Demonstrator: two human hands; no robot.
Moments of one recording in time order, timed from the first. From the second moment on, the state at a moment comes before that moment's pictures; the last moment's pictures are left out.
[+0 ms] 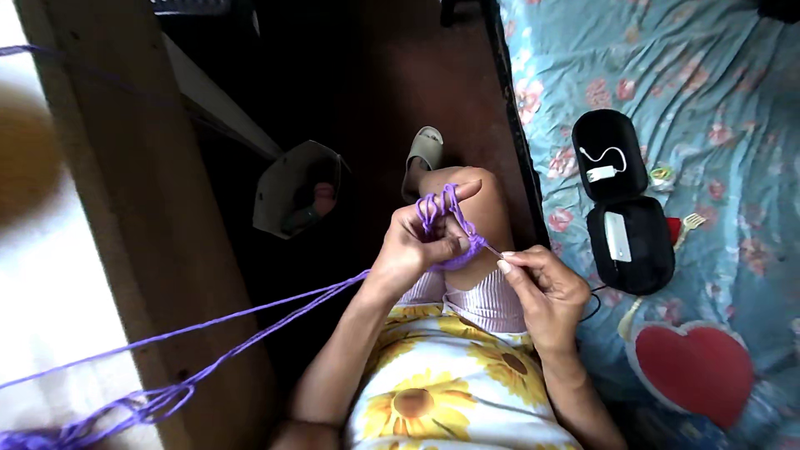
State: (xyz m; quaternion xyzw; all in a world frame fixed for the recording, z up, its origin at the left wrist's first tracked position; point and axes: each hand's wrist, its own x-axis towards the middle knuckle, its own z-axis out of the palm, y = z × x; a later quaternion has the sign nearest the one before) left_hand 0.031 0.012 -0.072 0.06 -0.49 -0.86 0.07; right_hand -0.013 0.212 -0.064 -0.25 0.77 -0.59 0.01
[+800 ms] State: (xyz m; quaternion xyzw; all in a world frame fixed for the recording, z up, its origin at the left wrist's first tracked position) left_hand 0.030 0.013 -0.077 0.05 -0.45 -0.89 0.07; right_hand -0.008 0.214 -0.067 -0.29 0.78 -0.56 -0.06
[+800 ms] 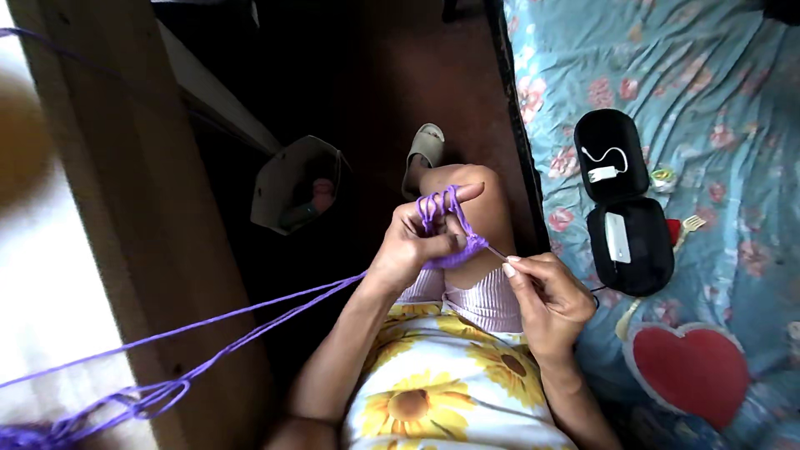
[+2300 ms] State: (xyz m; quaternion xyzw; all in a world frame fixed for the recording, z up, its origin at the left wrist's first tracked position) left_hand 0.028 0.009 -0.080 0.02 -0.39 -0.92 0.00; right_hand -0.014 0.221 -0.064 -0.32 0.79 -0.52 -0.09
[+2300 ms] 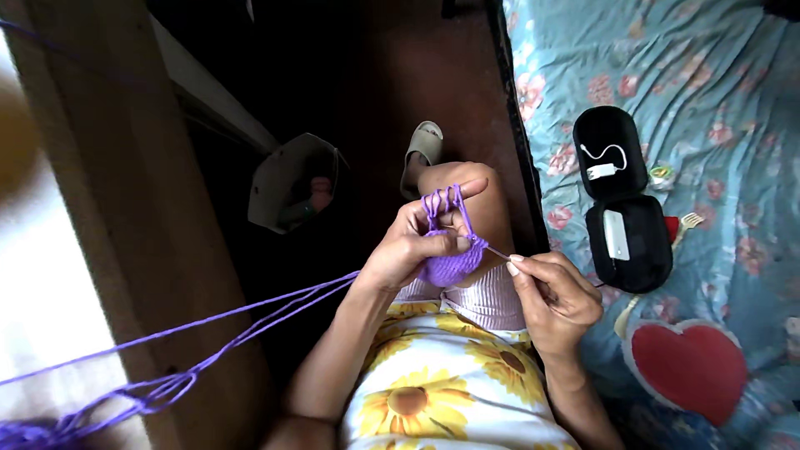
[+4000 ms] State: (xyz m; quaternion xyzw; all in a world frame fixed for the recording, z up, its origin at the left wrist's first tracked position) left_hand 0.029 0.011 -0.078 0.05 -0.38 -0.92 0.00; right_hand -0.016 0.230 -0.072 -0.27 0.75 -0.60 0.00
